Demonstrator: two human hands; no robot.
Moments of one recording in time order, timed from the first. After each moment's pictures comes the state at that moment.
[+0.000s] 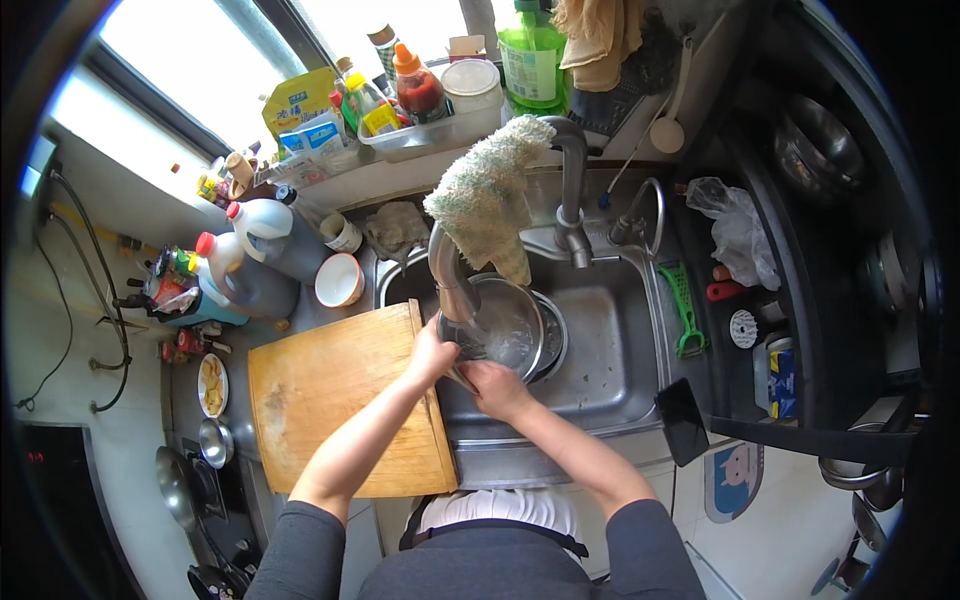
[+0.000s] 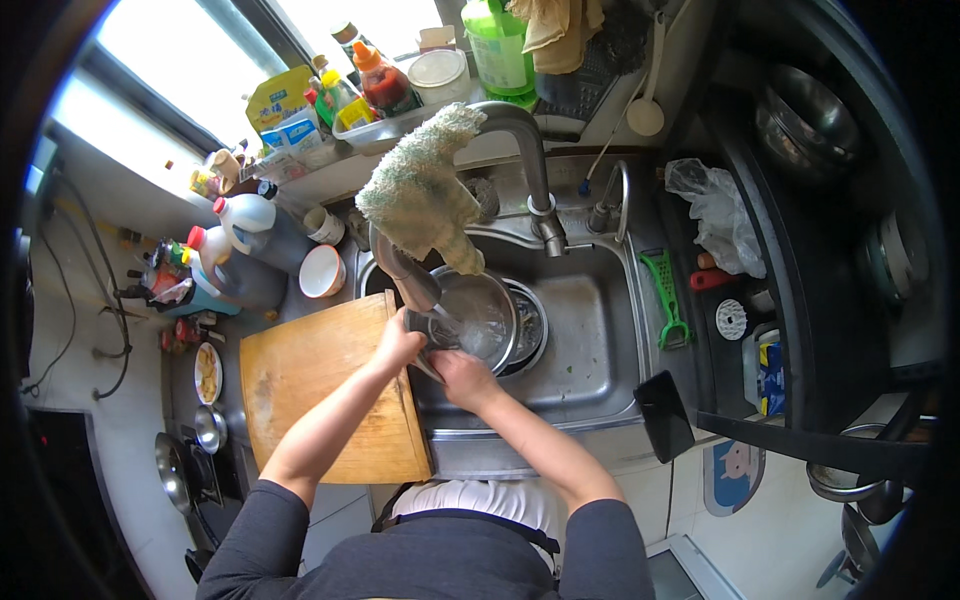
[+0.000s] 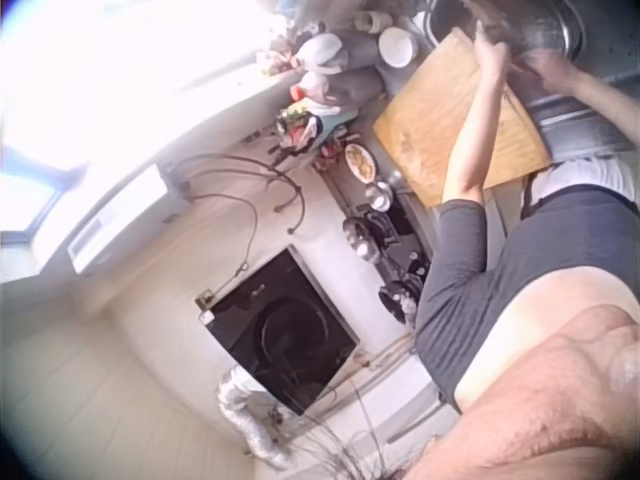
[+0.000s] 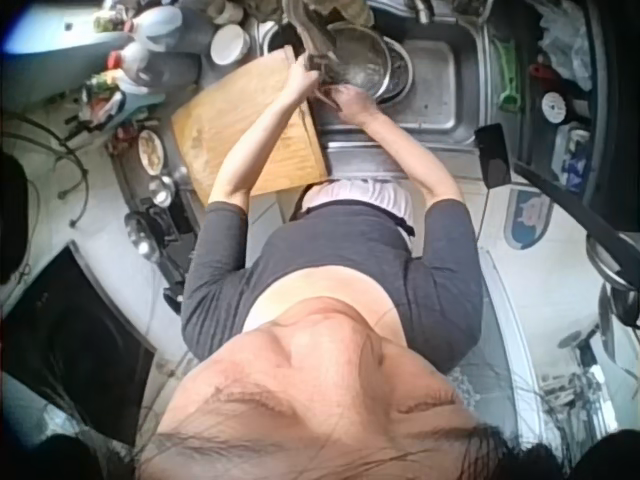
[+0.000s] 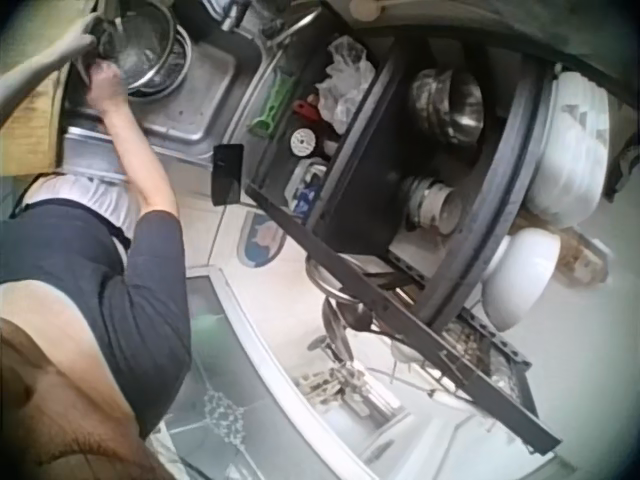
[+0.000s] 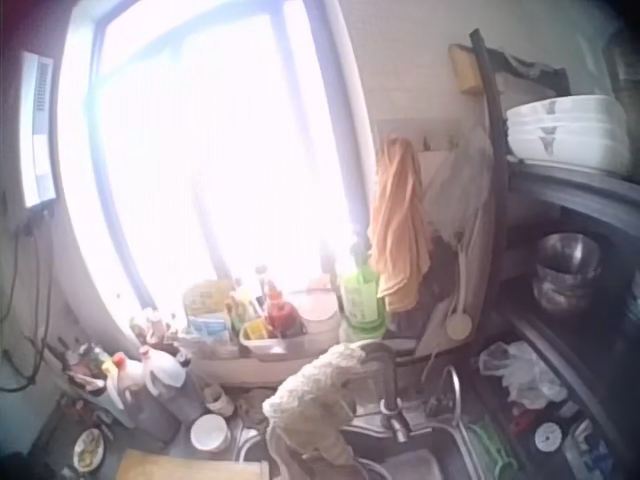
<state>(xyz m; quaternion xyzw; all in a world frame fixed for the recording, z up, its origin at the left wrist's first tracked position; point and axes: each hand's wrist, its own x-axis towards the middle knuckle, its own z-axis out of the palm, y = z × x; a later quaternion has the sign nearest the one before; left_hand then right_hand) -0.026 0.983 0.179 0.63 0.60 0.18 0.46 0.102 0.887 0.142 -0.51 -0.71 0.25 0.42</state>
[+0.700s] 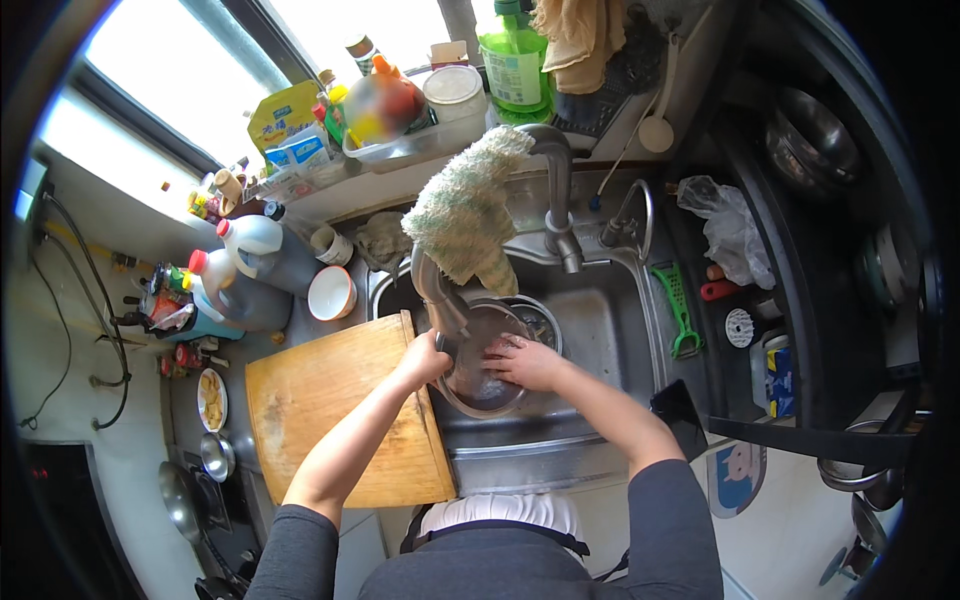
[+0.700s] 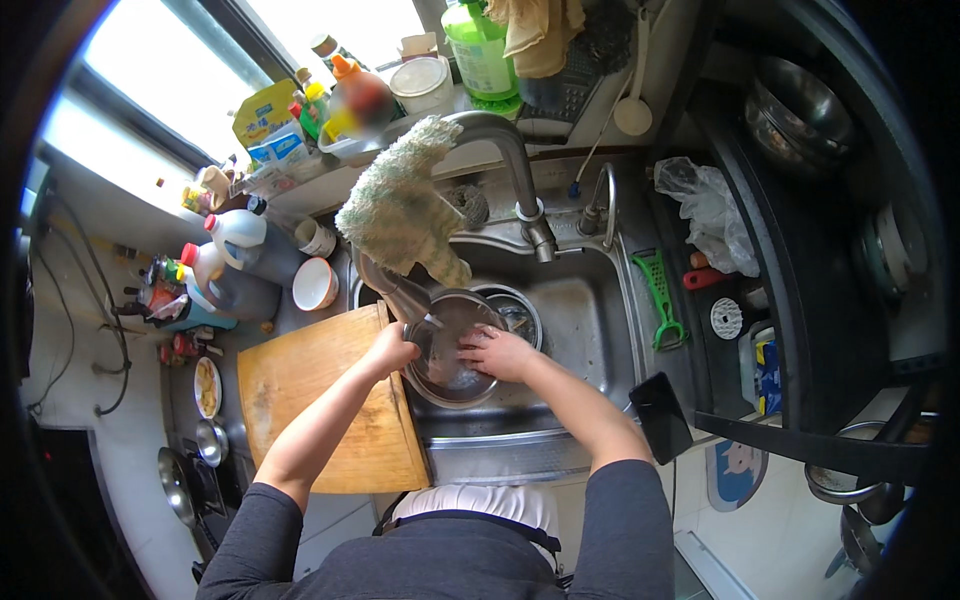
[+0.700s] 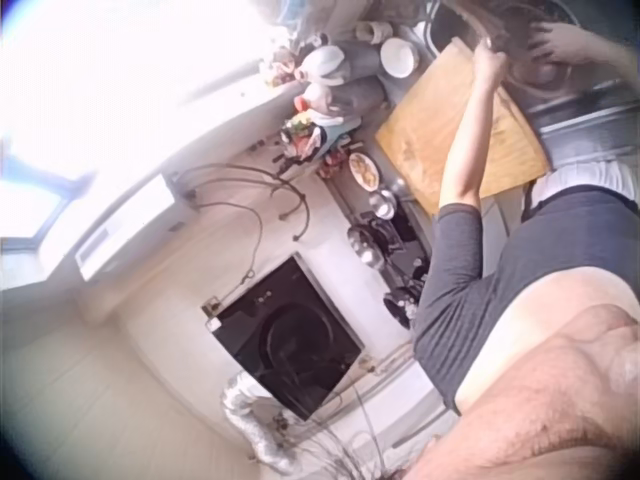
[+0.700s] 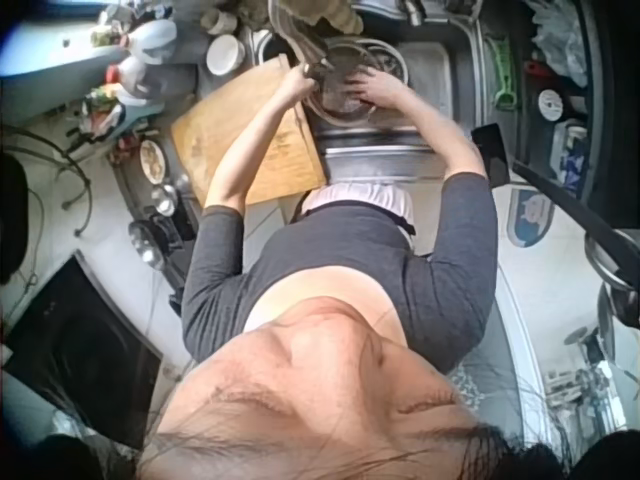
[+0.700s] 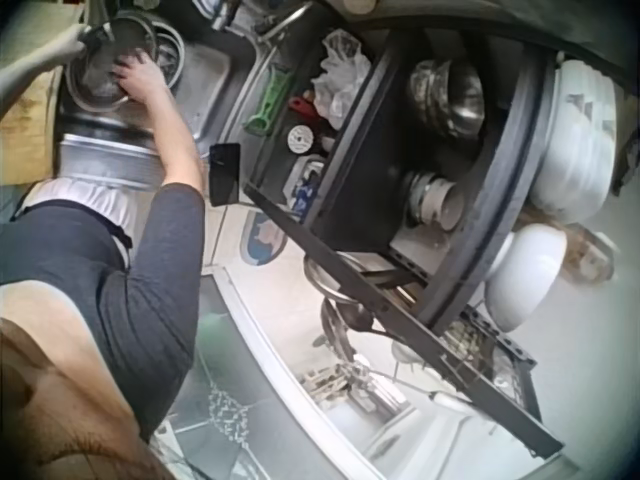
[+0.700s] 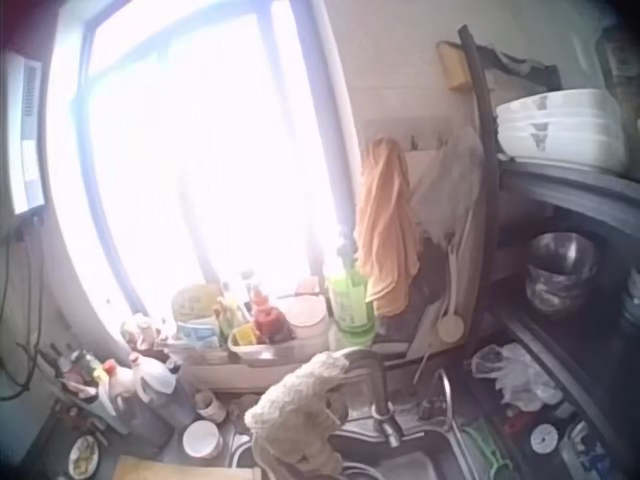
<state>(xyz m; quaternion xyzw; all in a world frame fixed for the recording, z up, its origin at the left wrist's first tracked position) -0.013 0.995 0.216 0.63 0.62 -0.01 0.47 0.193 0.926 0.105 -0.30 -0.94 0.05 0.13</state>
